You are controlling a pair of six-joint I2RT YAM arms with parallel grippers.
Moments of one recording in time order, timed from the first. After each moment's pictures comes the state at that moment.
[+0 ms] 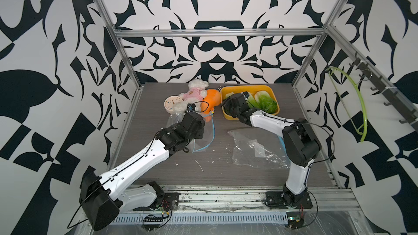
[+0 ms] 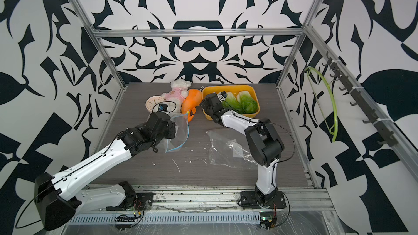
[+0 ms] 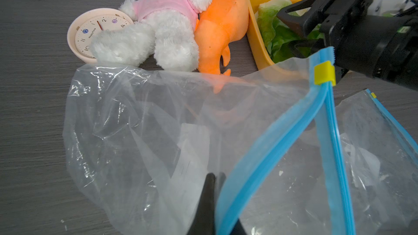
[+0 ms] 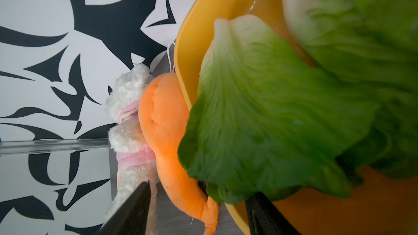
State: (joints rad) left arm -0.78 1.16 1.00 -0.60 -0.34 -0.51; right arm 0.56 1.90 1.30 0.00 0.17 1.19
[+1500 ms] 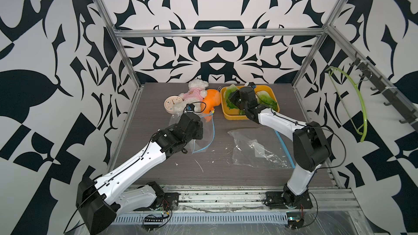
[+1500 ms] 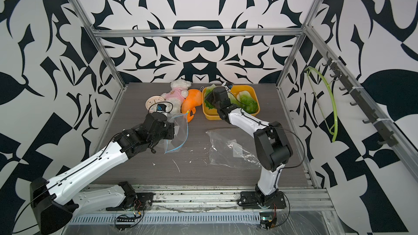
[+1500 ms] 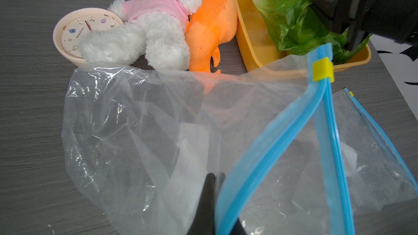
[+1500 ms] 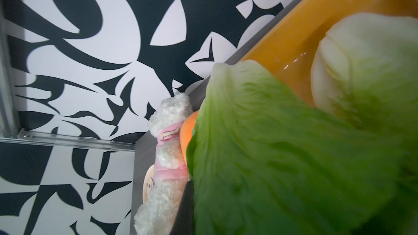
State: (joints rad) left arm -0.78 1.12 0.99 -0.59 -0.29 -0.52; right arm 0.46 1.76 1.27 0.10 0.07 1.03
